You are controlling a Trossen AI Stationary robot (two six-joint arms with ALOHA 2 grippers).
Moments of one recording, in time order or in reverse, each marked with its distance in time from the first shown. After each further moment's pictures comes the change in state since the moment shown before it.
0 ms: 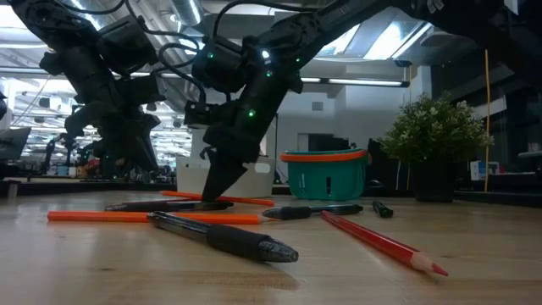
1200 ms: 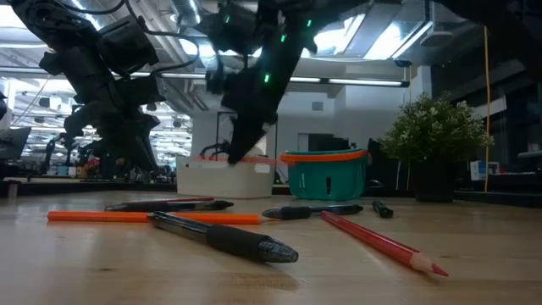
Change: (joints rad) left arm 0.000 0.000 0.000 -0.007 0.000 -0.006; right arm -0.008 -0.171 -0.007 -0.165 0.193 0.079
